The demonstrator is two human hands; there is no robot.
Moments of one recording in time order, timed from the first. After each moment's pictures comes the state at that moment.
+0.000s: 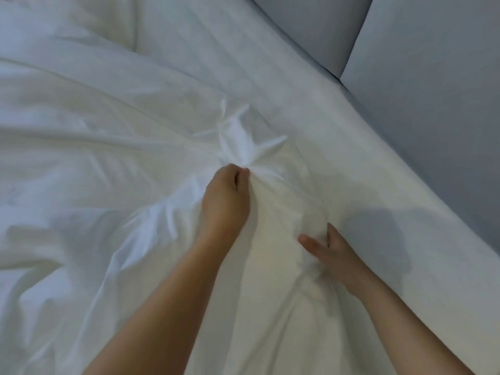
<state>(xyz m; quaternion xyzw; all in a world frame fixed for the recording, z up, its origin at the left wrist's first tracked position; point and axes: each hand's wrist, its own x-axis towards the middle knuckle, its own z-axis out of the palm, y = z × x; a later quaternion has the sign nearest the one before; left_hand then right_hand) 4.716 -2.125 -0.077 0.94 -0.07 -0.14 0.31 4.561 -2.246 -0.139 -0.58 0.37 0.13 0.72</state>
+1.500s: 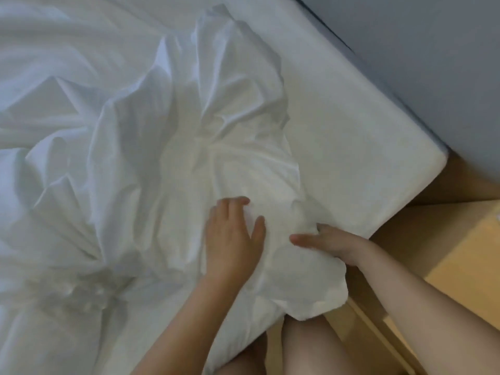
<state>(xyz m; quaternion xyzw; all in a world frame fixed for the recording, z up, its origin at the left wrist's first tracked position) 4.450 -1.971 -0.053 0.93 -0.22 -0.16 0.26 4.354 -2.146 -0.103 -0.55 0.38 0.37 0.65</state>
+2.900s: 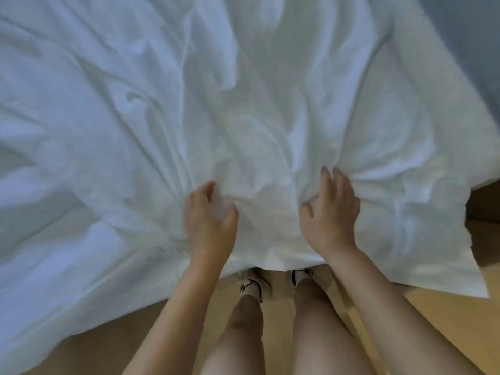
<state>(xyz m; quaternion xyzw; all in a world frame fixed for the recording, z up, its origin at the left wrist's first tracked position) 4.350 -1.999 -0.055 0.94 0.13 -0.11 0.29 4.302 -2.161 -0.112 -0.90 0.28 0.10 0.33</state>
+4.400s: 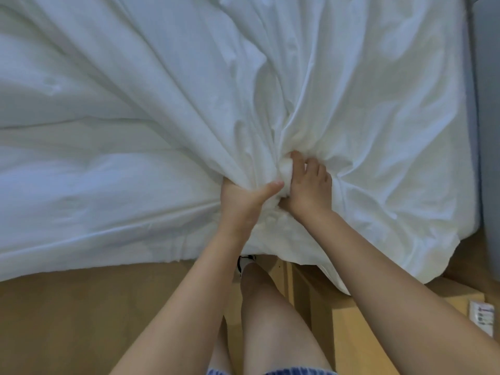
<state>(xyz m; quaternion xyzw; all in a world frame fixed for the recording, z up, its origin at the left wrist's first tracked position) 4.364 -1.908 -0.065 0.55 0.28 -0.15 0.77 4.383 -2.036 -0.101 -0.97 0.03 0.23 0.05</state>
